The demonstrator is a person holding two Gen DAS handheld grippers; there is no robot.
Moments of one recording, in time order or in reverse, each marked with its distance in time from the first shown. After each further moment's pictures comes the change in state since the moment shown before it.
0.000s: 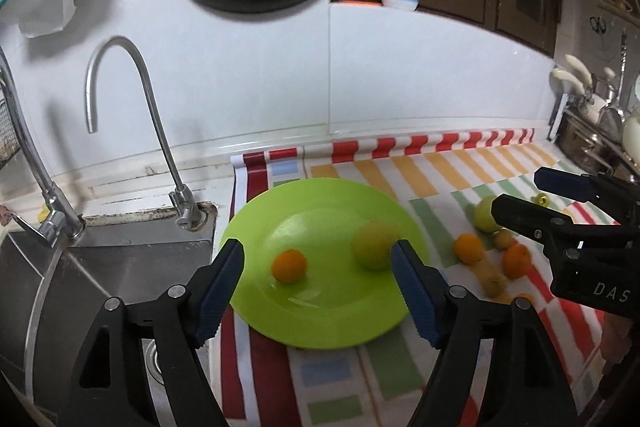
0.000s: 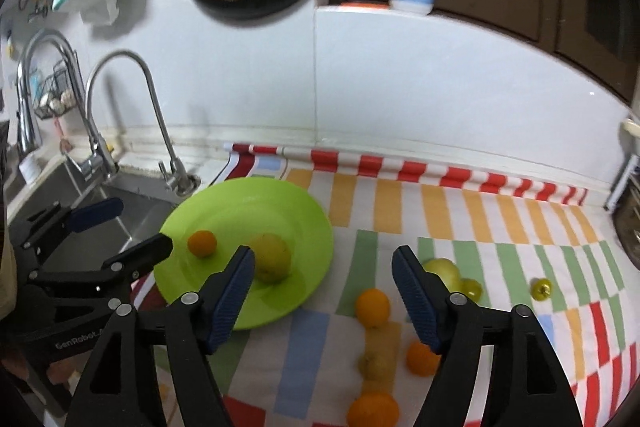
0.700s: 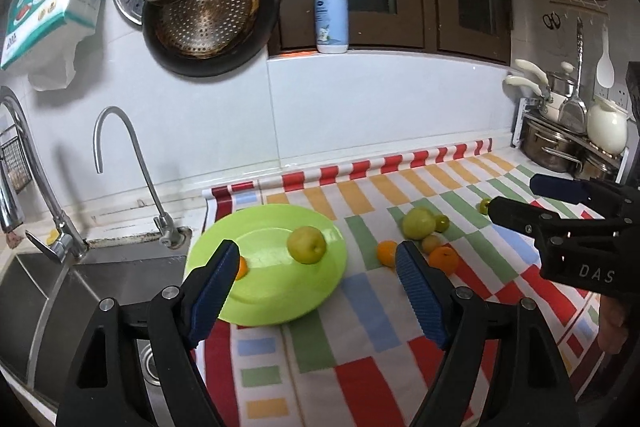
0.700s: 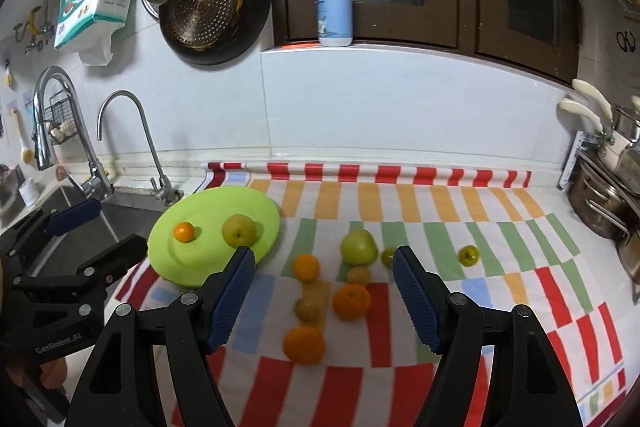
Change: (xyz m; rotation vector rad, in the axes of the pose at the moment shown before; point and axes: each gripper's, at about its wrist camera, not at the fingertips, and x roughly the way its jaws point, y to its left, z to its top) left arm -0.071 -0.084 -0.017 0.071 -0.122 -0.006; right arm -0.092 -0.064 -0.041 0.062 -0.087 -0.057
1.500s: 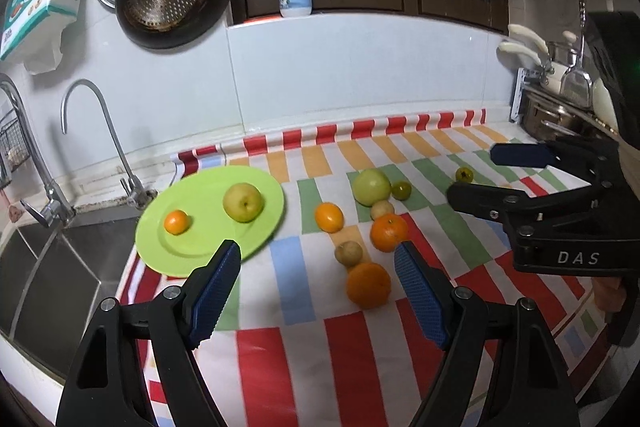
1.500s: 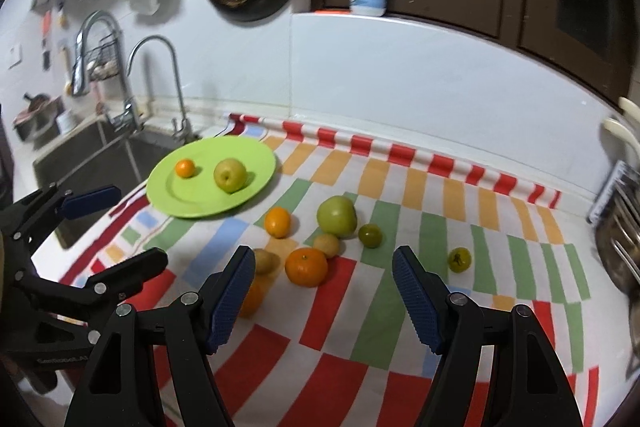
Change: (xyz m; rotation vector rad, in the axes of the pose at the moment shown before) left arm 0.025 -0.091 -0.032 -0.017 0.080 0.052; right arm 0.027 -0.066 -0.024 -0.226 0.075 0.197
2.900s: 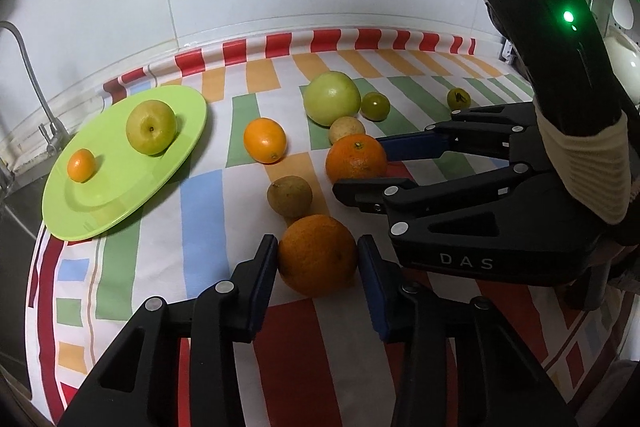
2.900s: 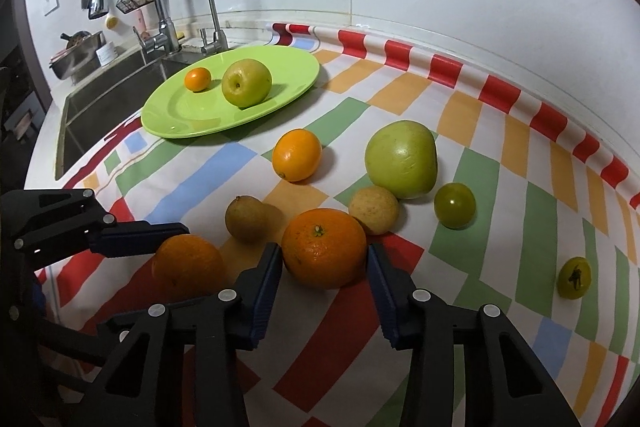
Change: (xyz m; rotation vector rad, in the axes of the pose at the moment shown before) left arm 0.091 -0.028 -0.024 0.002 0.246 -0.130; right arm 0.129 -0.001 -0.027 -0.117 0.211 0.236
